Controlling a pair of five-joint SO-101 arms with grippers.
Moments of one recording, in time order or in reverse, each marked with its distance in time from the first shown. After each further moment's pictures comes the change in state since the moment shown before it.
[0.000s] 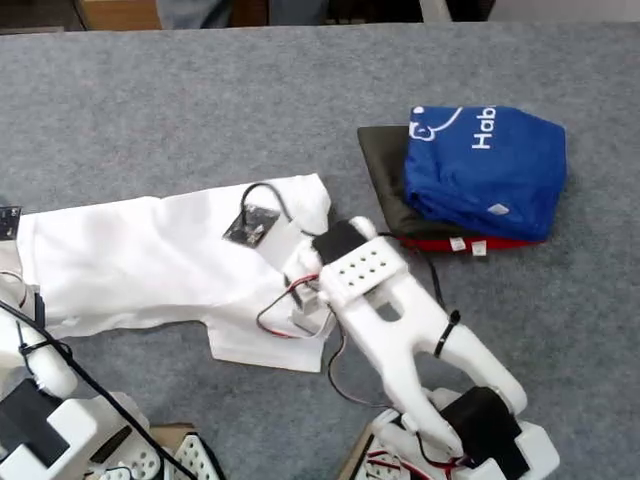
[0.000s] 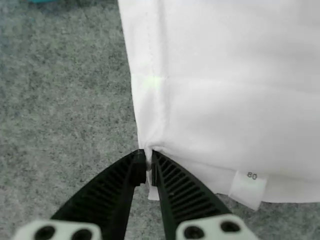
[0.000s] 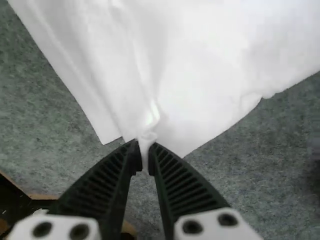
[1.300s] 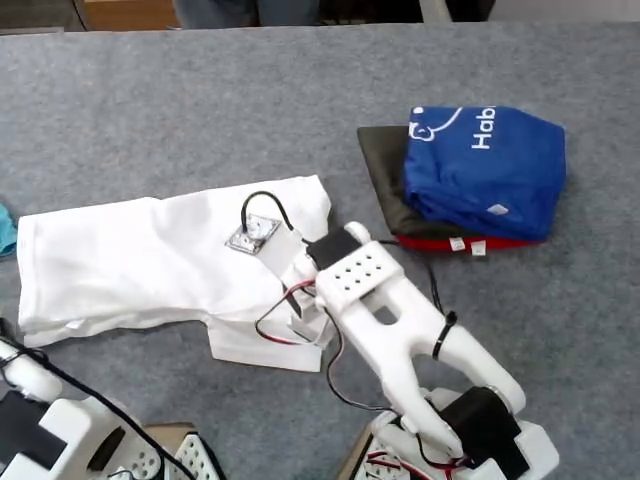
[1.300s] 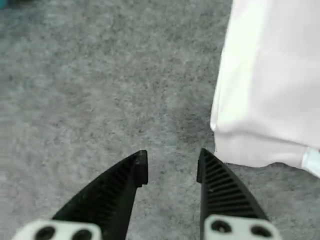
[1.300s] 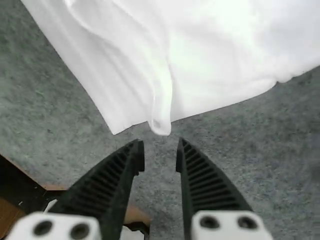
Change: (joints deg) left arm -13.4 0.0 -11.4 11.7 0.2; right arm -0.3 0.0 -1.9 4.6 -4.1
